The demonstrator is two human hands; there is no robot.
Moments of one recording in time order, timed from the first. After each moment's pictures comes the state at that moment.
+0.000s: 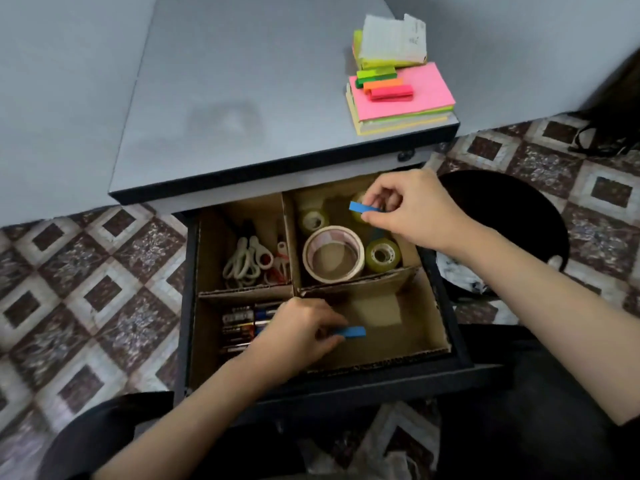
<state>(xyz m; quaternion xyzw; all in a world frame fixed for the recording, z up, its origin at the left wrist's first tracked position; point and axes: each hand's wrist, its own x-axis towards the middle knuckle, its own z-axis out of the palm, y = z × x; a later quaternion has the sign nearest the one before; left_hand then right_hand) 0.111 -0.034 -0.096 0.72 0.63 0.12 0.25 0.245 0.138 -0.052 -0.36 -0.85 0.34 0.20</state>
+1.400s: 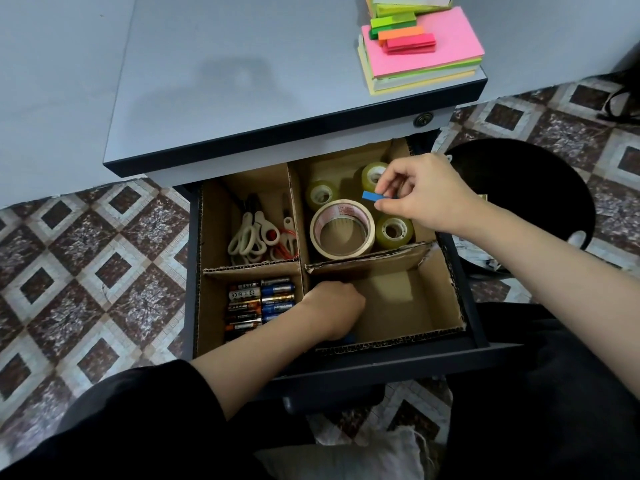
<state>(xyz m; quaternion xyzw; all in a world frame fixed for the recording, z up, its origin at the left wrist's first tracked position) 0.140 0.003 -0.120 0.73 0.57 -0.29 0.24 0.246 0.141 -0.082 -0.37 -0.84 0.37 0.16</state>
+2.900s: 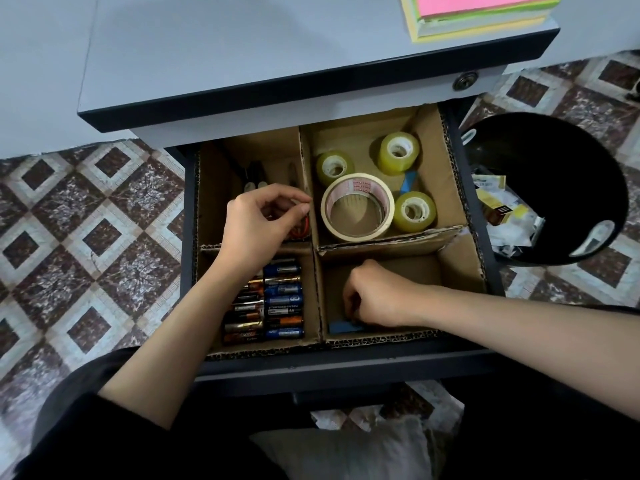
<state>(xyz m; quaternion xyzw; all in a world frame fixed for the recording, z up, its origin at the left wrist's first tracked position) 0.048 -0.010 -0.116 0.46 0.75 0.40 0.25 0.215 0.045 -0.142 -0.29 -0.83 0.42 -0.23</state>
